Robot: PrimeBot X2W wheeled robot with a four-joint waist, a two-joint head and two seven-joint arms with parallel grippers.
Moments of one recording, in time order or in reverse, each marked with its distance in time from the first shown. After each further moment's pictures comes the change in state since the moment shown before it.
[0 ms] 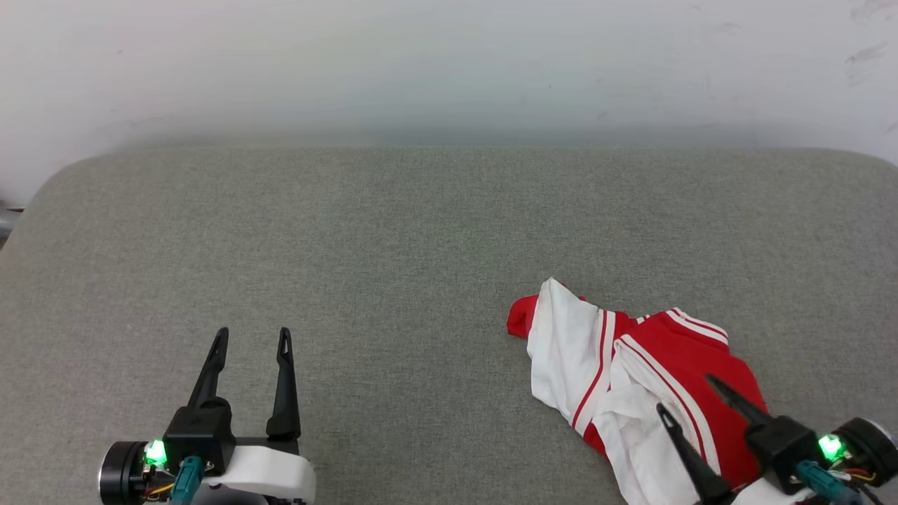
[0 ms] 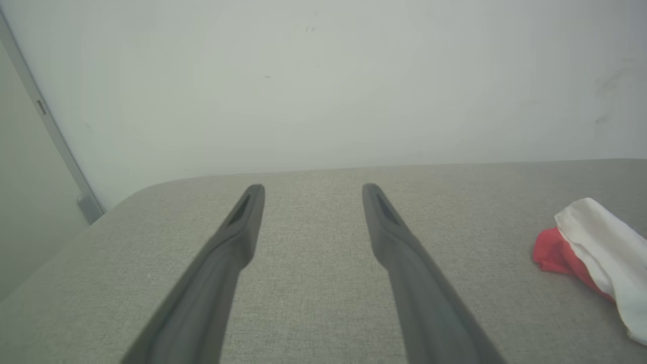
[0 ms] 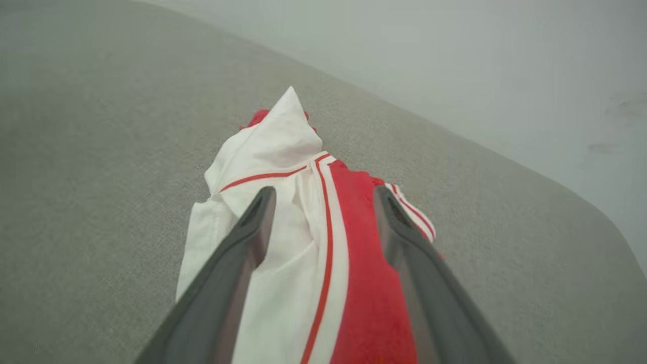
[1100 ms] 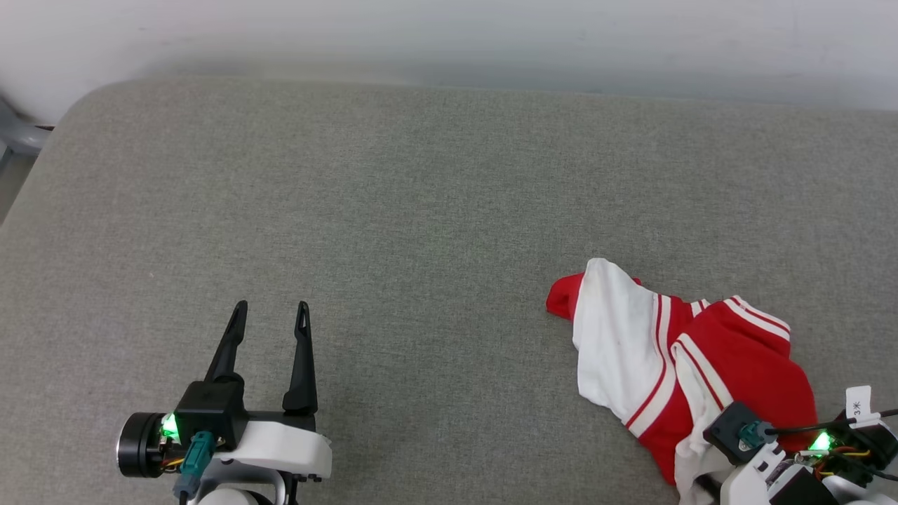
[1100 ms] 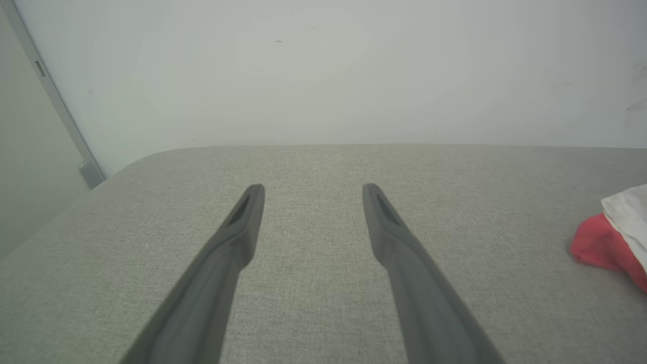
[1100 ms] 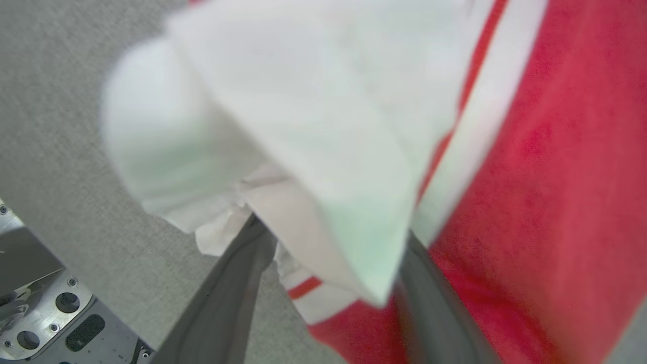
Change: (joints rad) left arm -0.062 -0.099 0.067 0.022 0.064 -0.092 0.000; right arm -0.206 -0.311 0.407 0.082 0.236 -0.002 0.598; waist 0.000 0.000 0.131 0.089
